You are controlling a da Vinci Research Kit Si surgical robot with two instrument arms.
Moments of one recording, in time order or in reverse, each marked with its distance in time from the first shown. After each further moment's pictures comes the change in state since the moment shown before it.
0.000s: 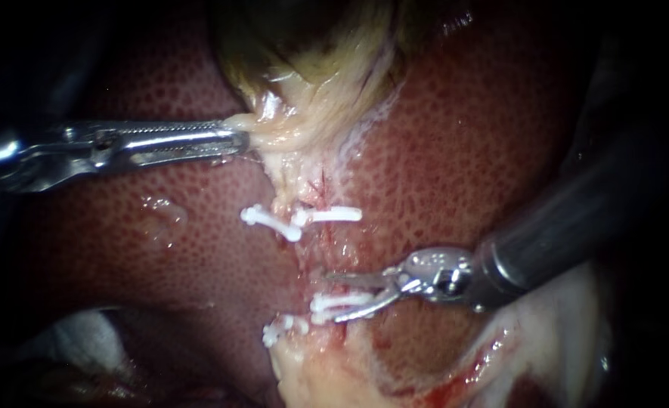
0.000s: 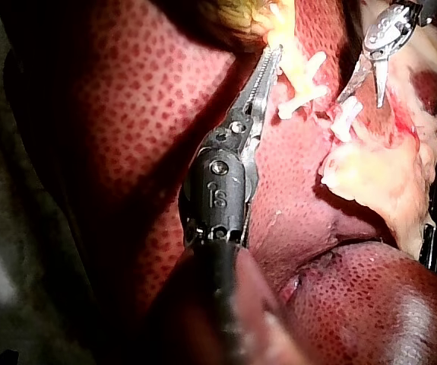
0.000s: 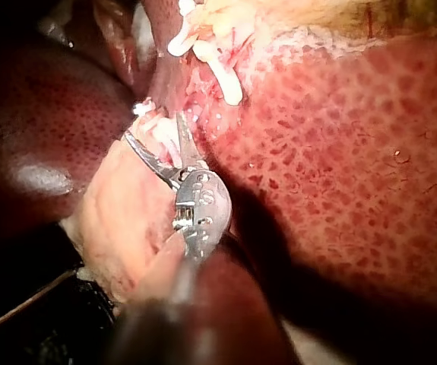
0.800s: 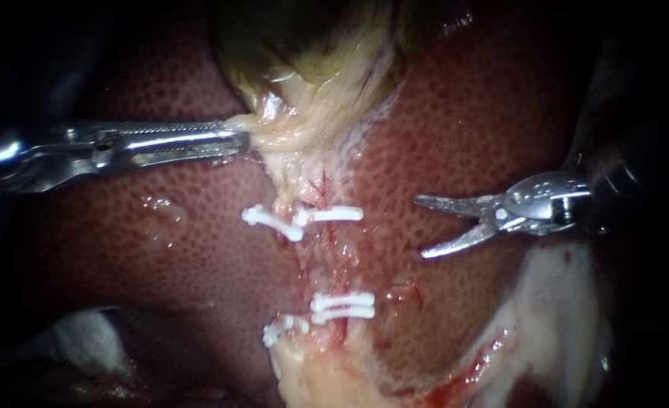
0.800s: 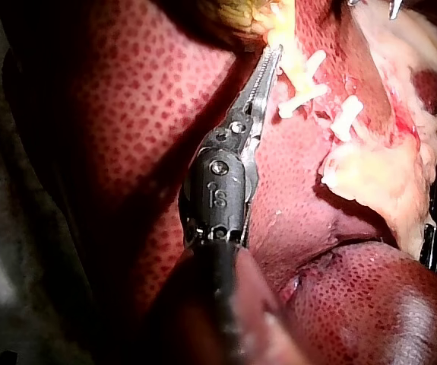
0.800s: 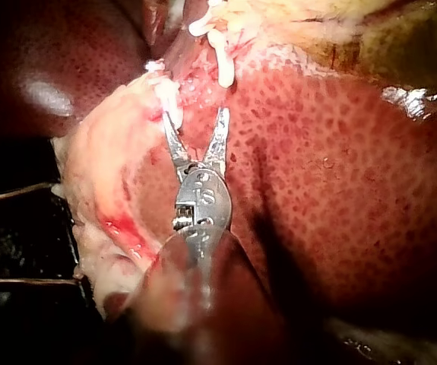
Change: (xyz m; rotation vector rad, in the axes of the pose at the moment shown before) right arm 0.006 0.000 -0.012 -0.222 -0.033 -0.180; left arm -0.001 0.000 0.001 0.009 0.002 0.005
